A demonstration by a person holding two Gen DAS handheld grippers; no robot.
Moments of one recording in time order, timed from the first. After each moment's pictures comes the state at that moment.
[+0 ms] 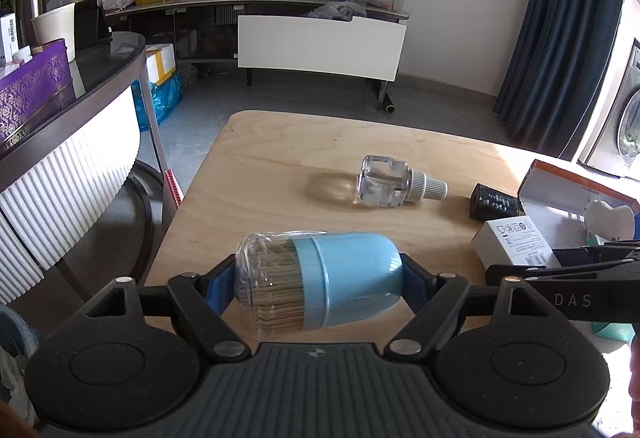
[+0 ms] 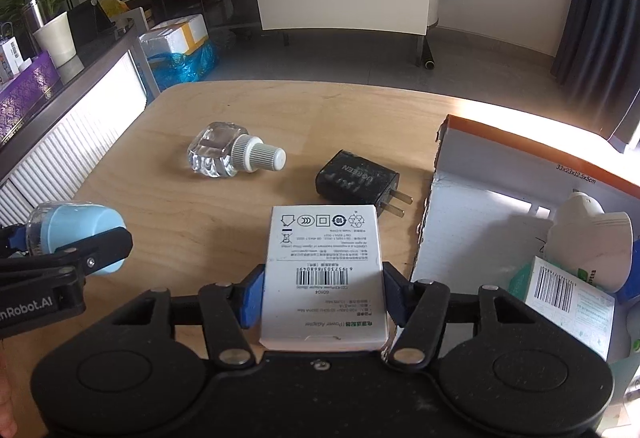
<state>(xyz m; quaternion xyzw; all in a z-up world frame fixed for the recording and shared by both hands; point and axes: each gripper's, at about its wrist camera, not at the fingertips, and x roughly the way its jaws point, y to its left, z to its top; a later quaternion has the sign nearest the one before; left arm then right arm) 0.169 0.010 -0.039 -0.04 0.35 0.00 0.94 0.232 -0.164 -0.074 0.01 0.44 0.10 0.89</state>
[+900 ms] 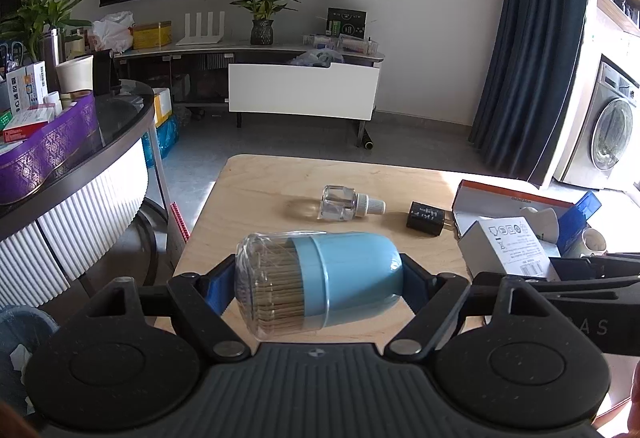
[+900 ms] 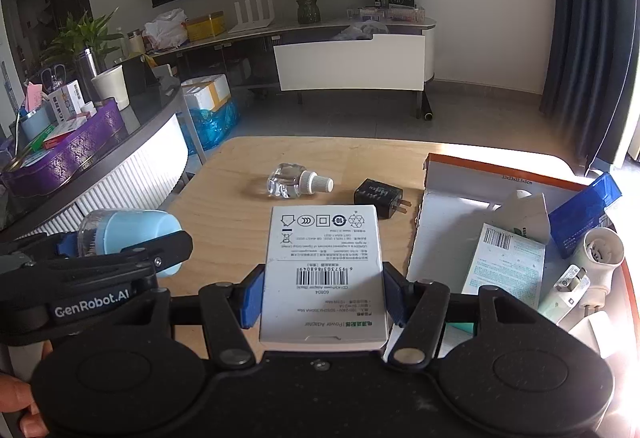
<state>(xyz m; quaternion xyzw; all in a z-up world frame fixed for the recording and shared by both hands) 0.091 -0.007 0.003 -0.03 0.29 -0.02 0.96 0.121 -0.166 -0.003 0.05 0.36 0.11 0.92</state>
